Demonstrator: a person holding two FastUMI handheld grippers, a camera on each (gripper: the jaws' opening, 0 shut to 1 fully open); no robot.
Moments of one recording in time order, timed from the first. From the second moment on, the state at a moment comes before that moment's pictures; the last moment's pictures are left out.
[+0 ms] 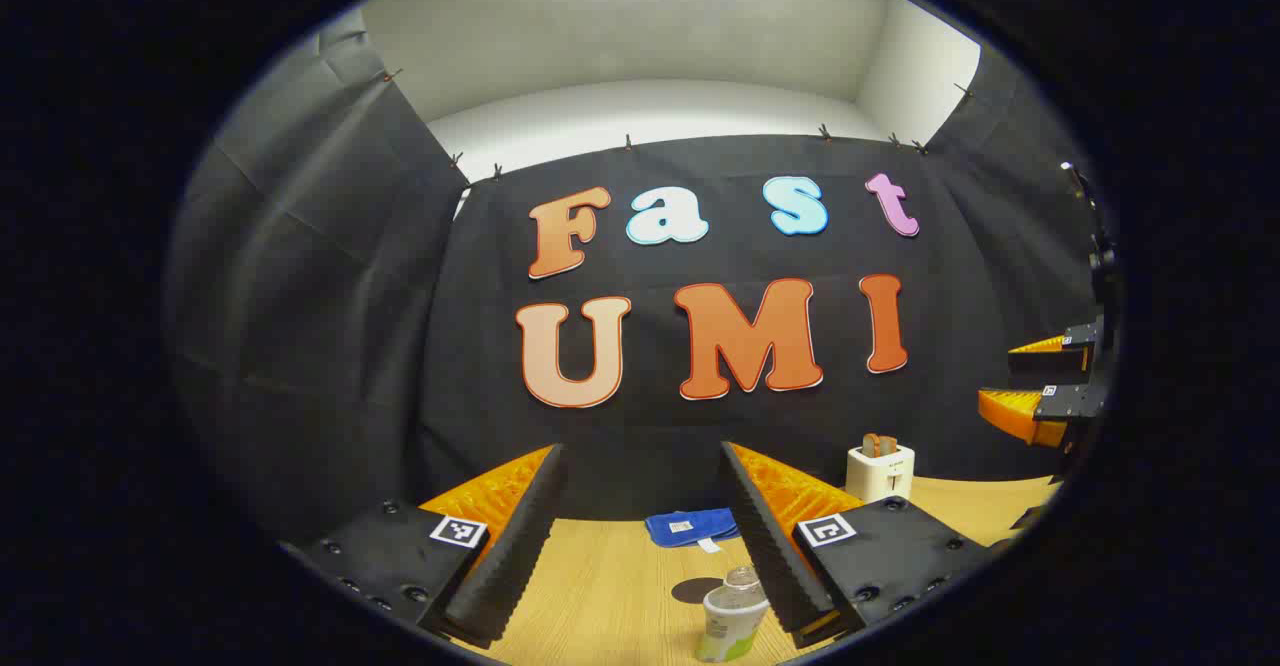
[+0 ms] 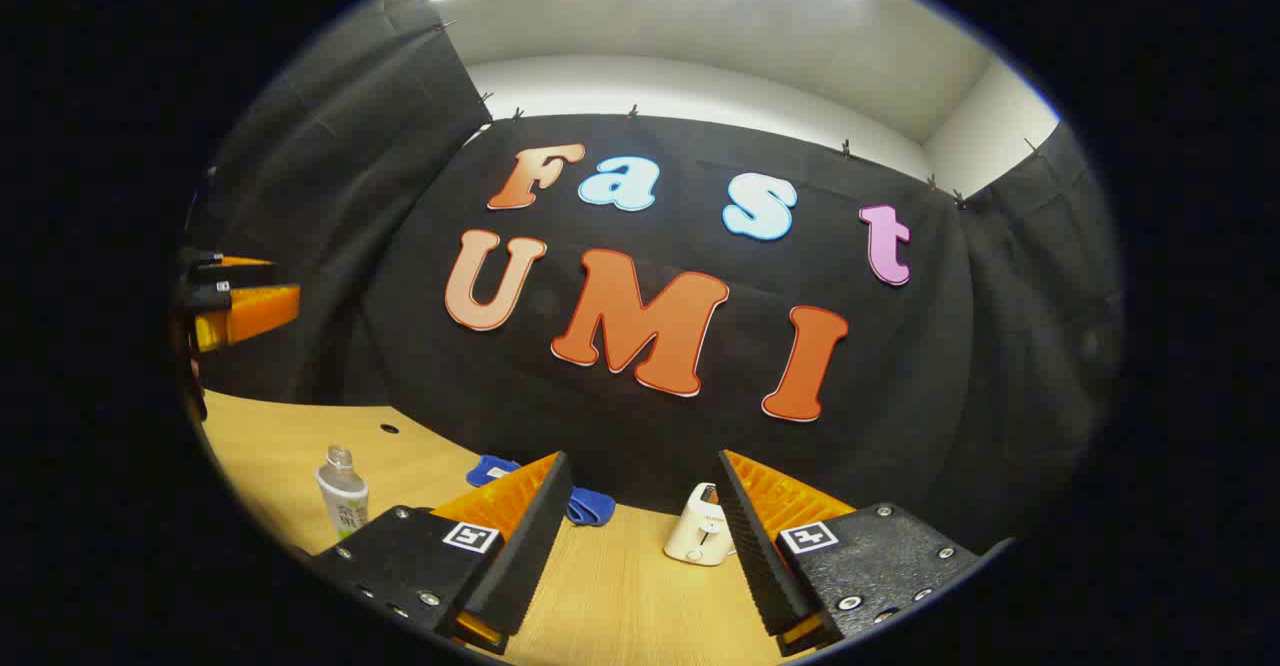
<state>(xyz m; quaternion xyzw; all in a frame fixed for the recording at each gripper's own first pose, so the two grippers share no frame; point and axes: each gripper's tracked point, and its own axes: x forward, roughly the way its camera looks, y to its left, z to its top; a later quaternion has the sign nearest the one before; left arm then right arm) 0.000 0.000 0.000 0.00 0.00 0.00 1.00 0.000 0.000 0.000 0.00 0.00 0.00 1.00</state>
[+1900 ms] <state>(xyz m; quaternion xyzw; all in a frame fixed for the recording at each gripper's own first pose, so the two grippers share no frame) -0.052 -0.044 -0.111 -0.02 0.09 -0.02 1.00 -0.019 0.077 -0.116 0.09 0.10 0.08 0.99</state>
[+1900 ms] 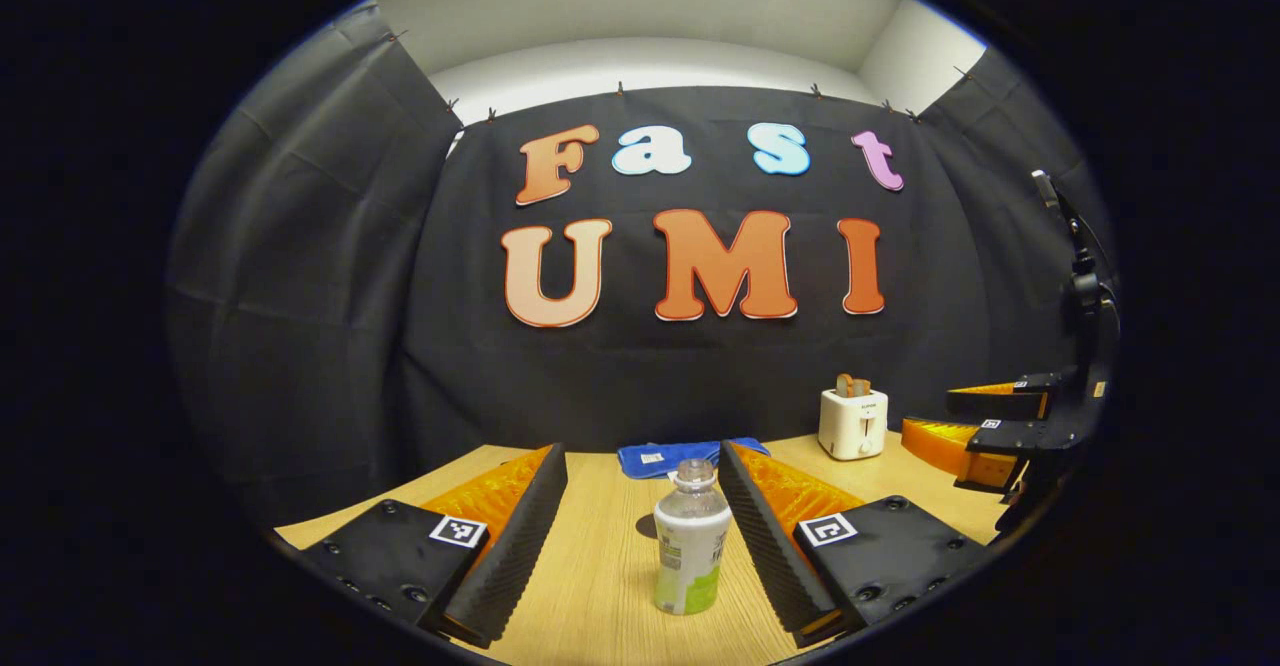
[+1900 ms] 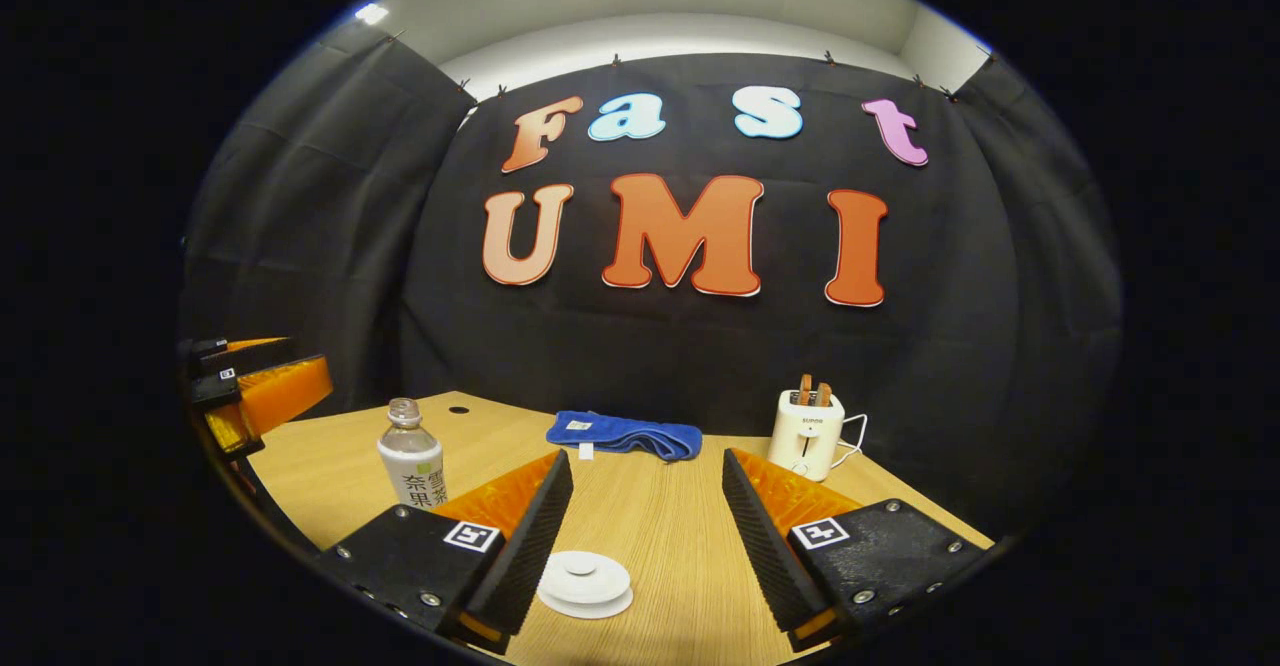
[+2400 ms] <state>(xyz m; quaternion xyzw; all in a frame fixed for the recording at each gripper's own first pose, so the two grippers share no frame) -0.046 -0.053 -0.155 -0.01 0.12 -0.03 0.99 -0.021 0.125 -0.178 0.09 0.16 0.15 0.97</state>
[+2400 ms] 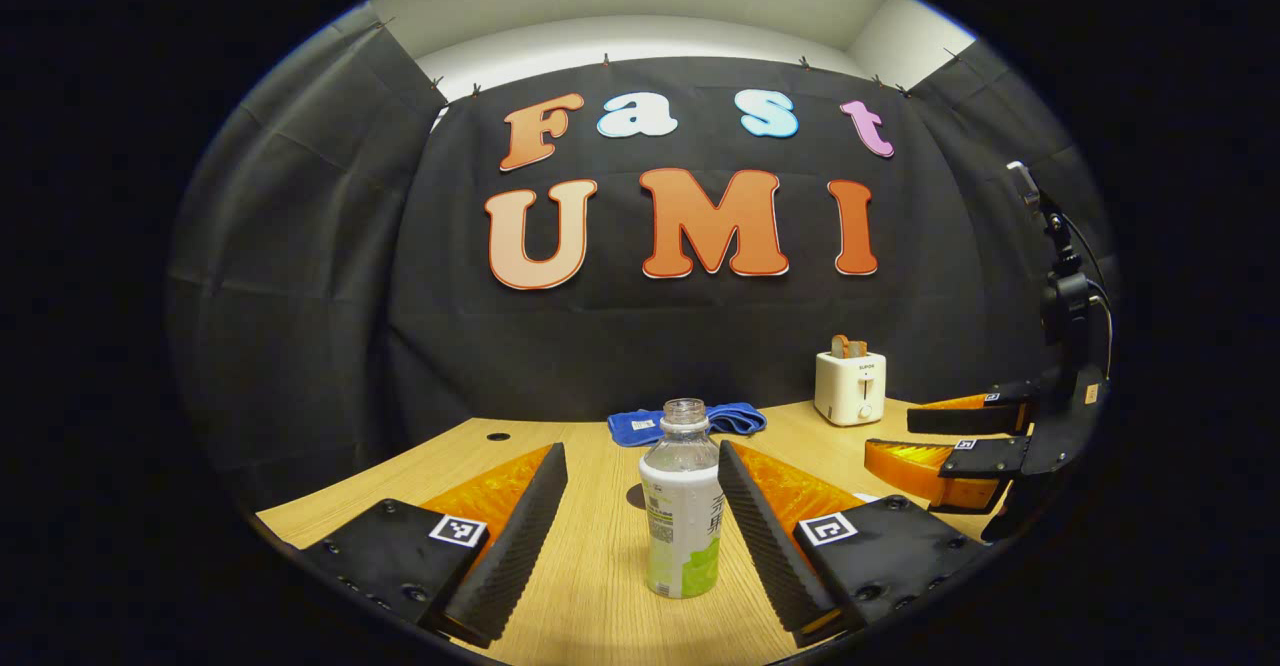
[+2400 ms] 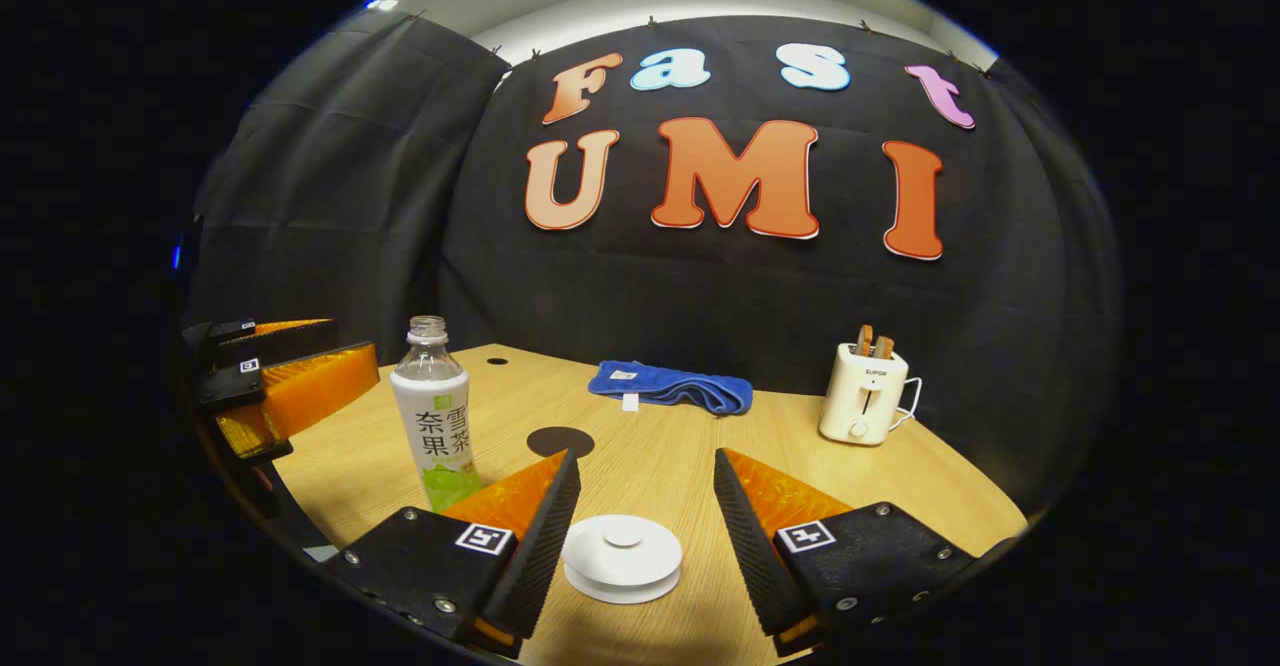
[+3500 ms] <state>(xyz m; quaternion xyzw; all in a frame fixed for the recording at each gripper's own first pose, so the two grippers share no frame) -0.044 -0.067 -0.192 0.01 0.15 -0.05 0.99 -0.022 0.162 -0.246 0.06 0.25 0.20 0.95</state>
